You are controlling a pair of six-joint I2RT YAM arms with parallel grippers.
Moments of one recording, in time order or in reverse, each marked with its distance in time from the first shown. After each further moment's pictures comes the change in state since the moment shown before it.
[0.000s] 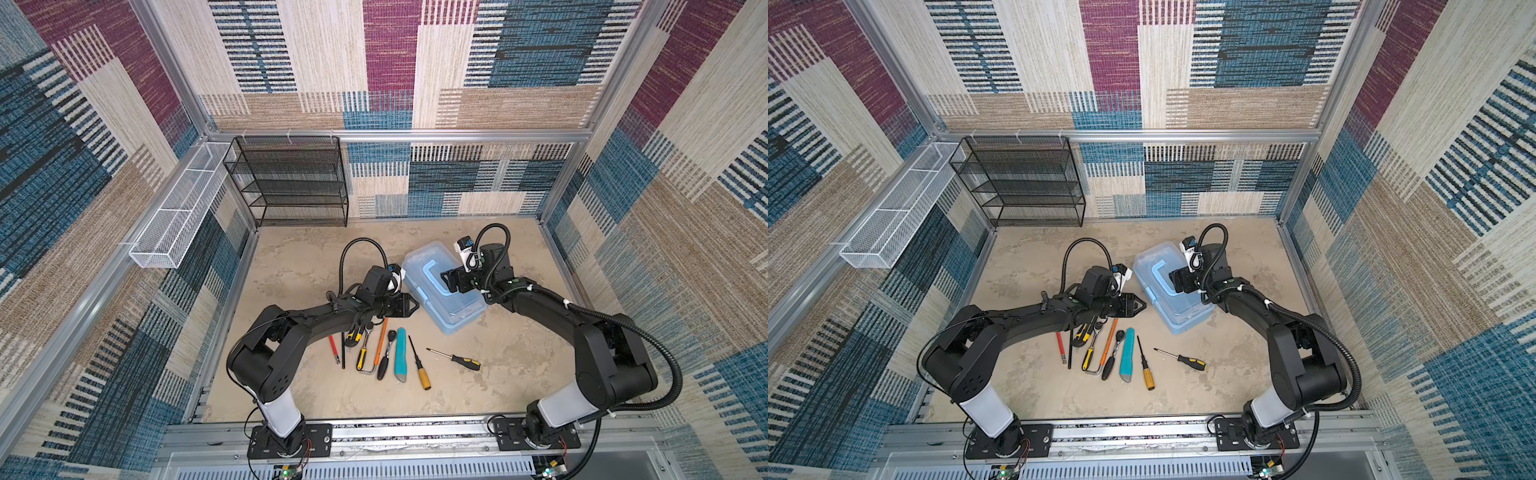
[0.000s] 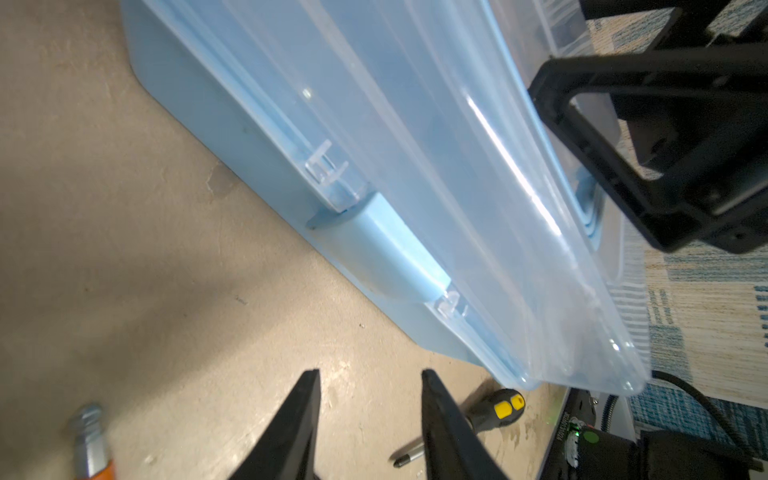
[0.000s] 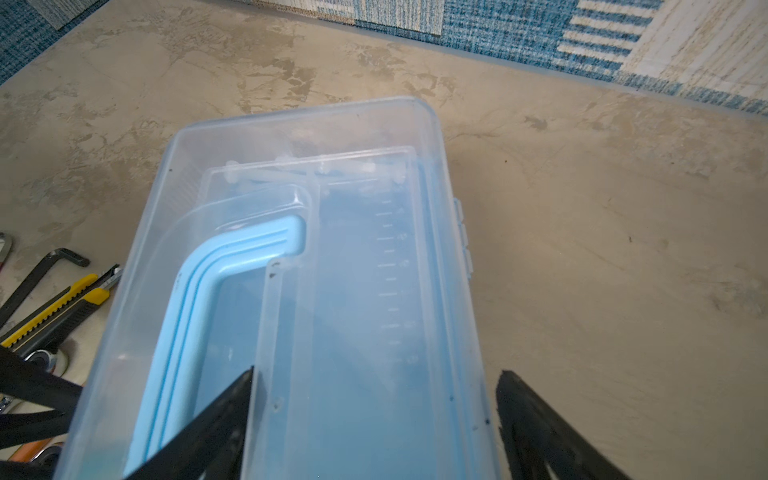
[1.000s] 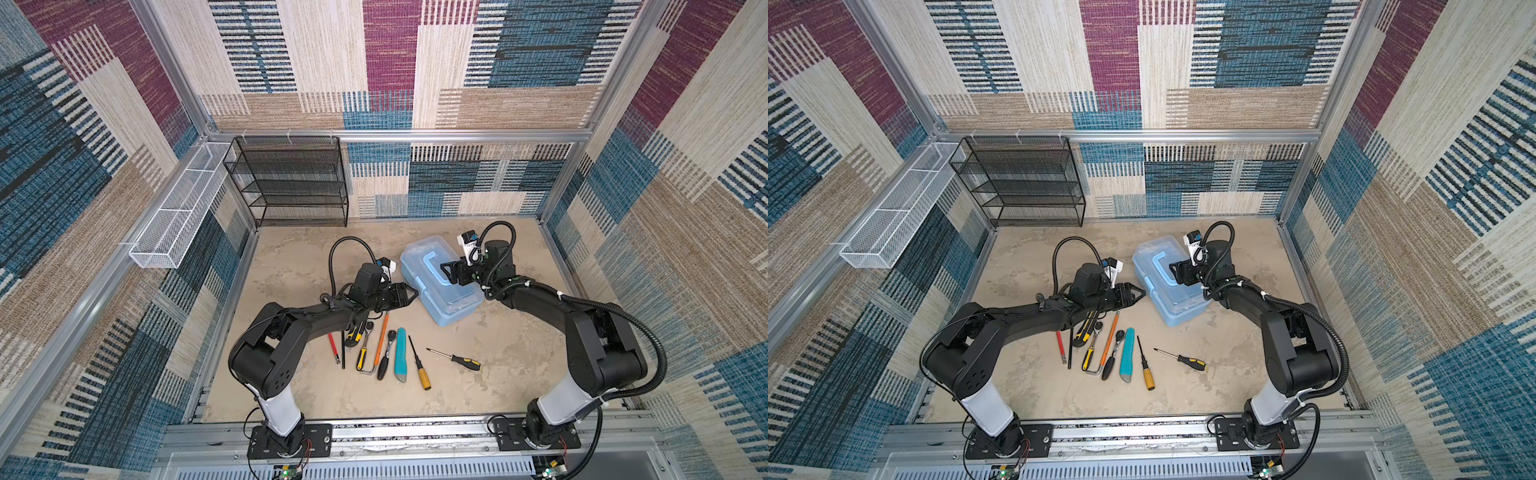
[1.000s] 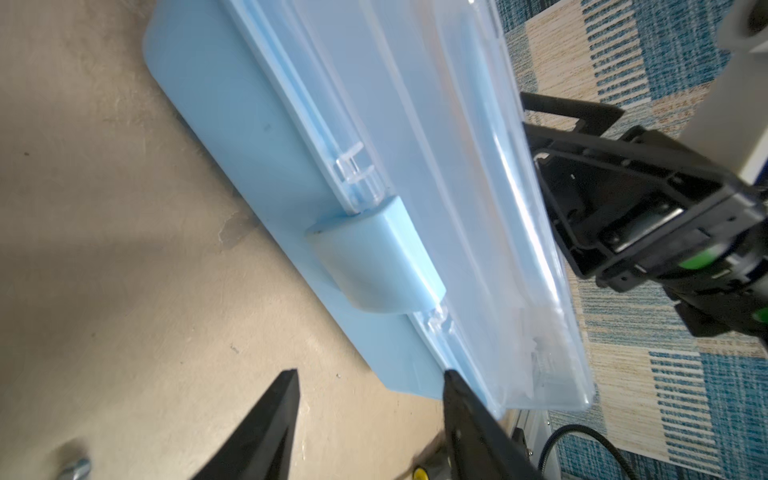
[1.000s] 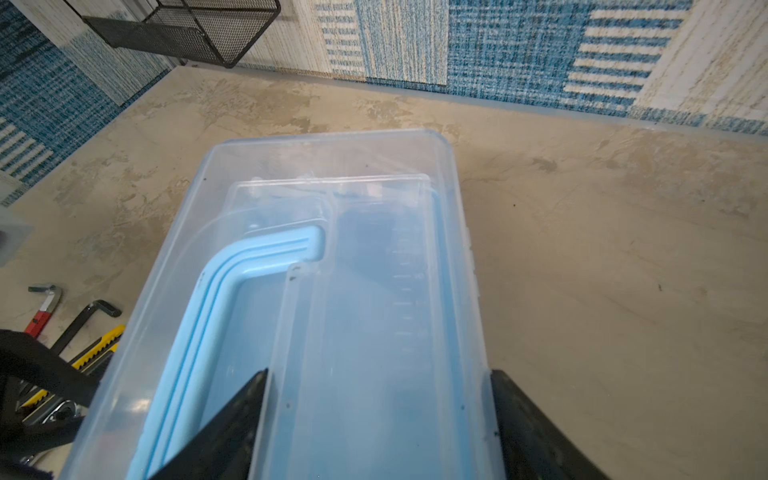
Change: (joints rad) left arm 0.059 0.016 -0.045 0.218 0.040 -0.197; right arm -0.048 0.097 -0.006 0.194 -0.138 0.093
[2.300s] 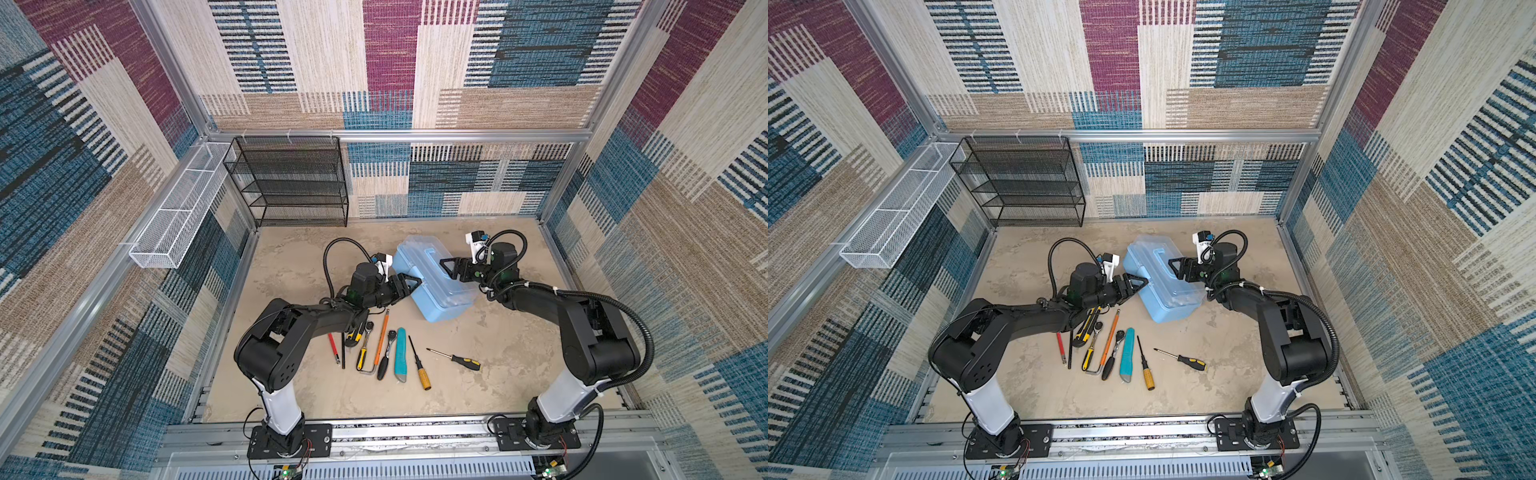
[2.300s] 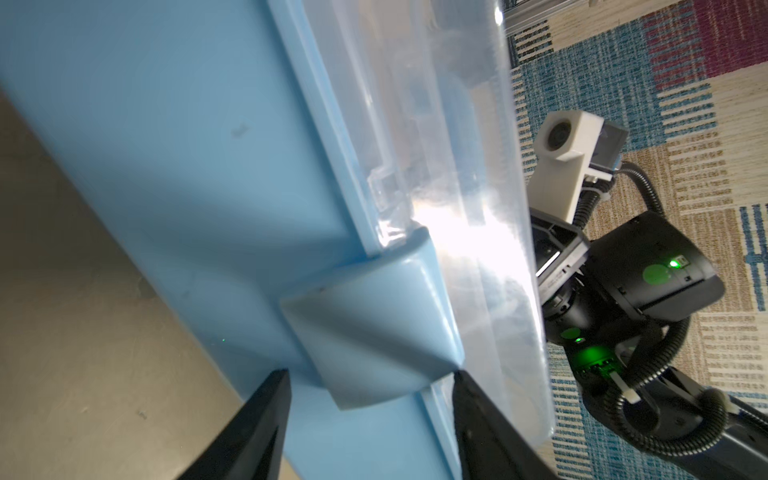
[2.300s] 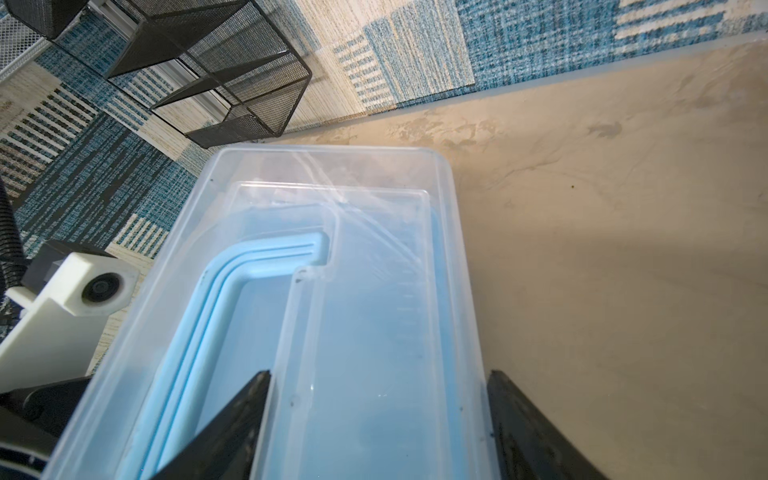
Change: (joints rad) left arm 0.024 0.050 -0.036 0.309 0.059 -0.241; right arm -0.056 0.061 -0.046 0.193 -0.193 0.284
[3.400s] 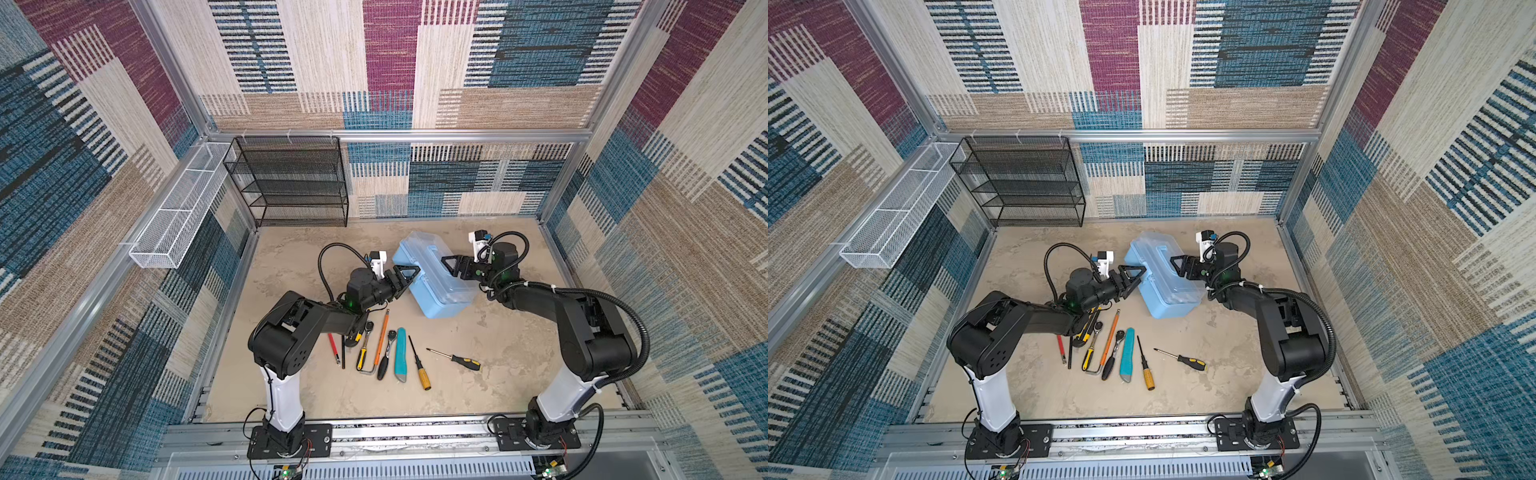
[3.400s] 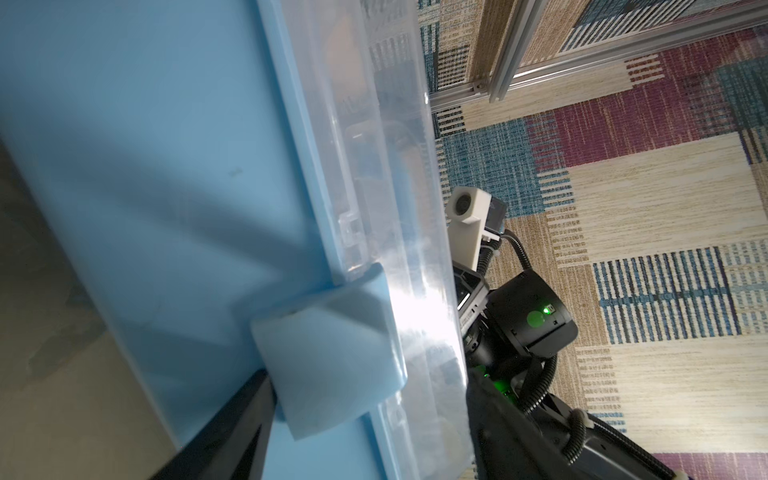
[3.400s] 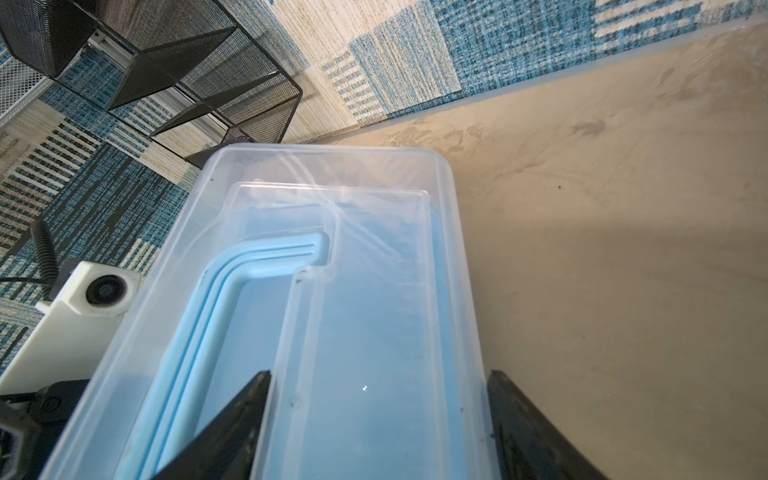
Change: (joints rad) left arm 0.006 0.116 -0.046 0.426 -0.012 -0.262; right arm -0.010 0.029 0.003 0.052 0.000 0.072
